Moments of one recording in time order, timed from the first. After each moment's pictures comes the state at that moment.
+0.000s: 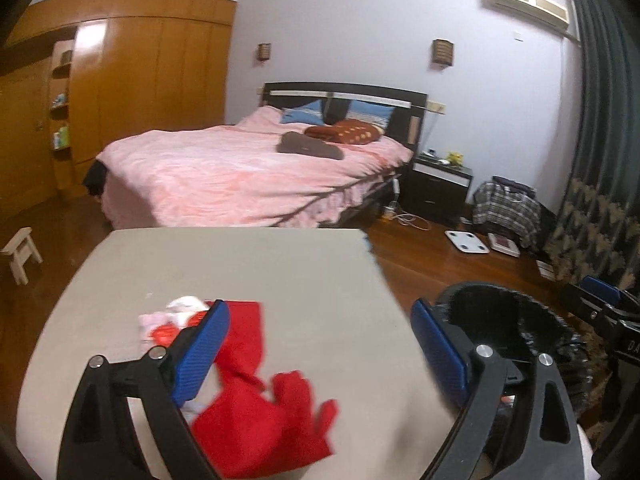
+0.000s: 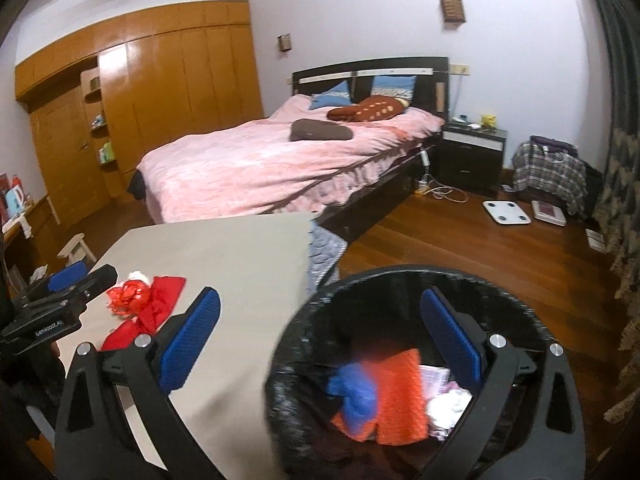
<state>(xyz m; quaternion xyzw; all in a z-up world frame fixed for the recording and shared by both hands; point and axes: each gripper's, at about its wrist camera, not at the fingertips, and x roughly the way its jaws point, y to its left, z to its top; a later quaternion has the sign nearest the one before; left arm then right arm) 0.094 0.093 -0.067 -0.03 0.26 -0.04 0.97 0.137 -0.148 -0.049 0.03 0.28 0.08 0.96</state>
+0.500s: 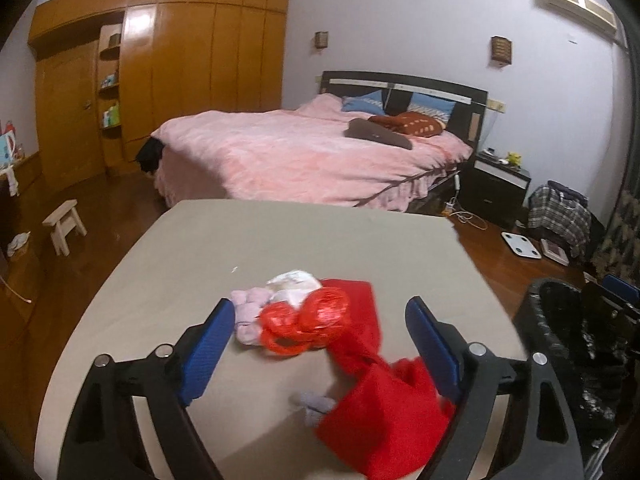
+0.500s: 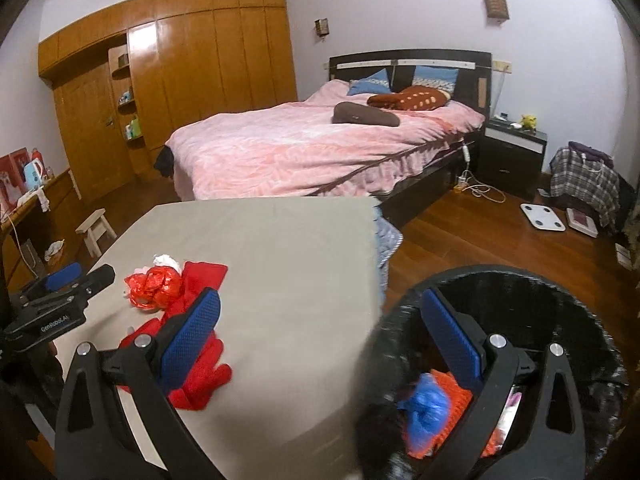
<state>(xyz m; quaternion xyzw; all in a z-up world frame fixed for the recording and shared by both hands) 0.102 0.179 -0.102 -0.05 0.28 0.05 0.96 0.175 -0.067 -0.076 0.01 0.30 0.13 0.94</state>
